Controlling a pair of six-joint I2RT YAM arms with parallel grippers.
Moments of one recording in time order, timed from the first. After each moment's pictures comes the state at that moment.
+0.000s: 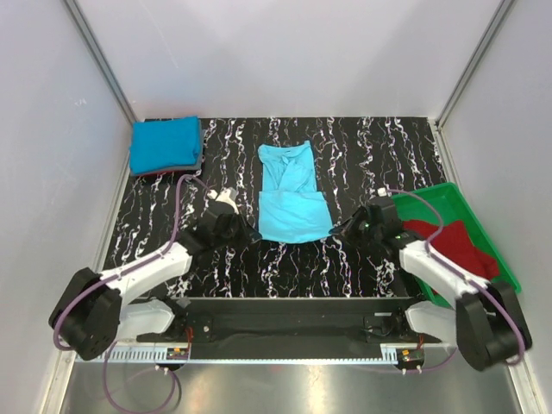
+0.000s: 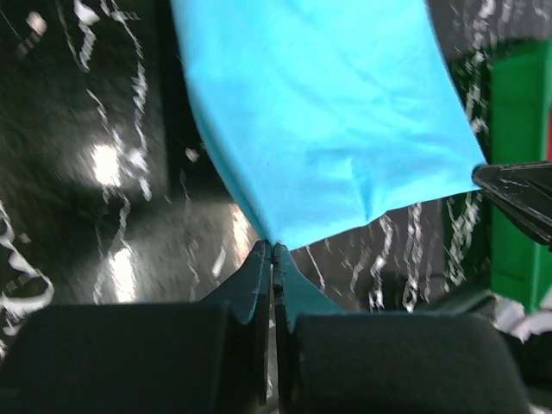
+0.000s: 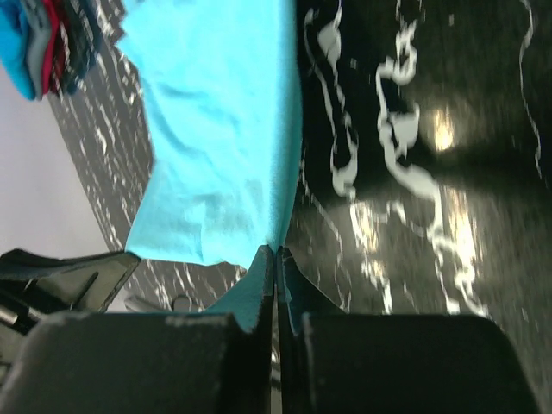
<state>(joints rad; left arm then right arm) -0.62 1.19 0.56 -0.04 0.07 -0.85 0.36 1.18 0.52 -0.06 -0.23 1.02</state>
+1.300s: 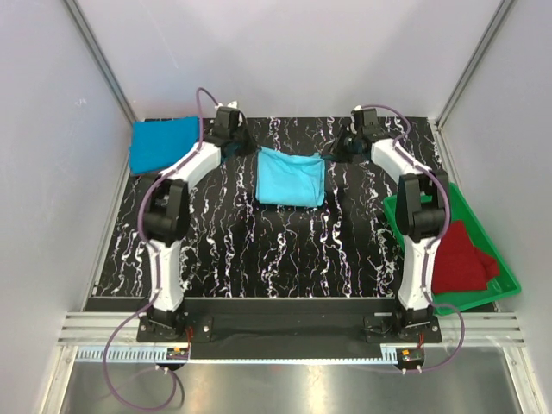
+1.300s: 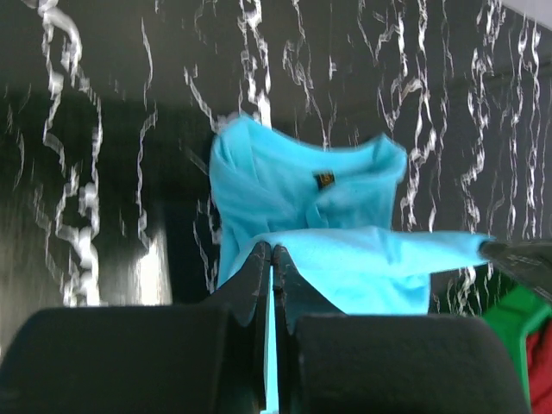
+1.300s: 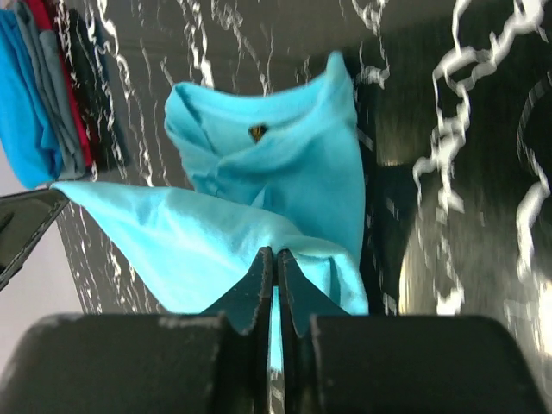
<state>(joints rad) -0.30 2.06 1.66 -0.25 0.15 -0.62 0.19 2.08 1.66 -0.34 -0.36 0.65</state>
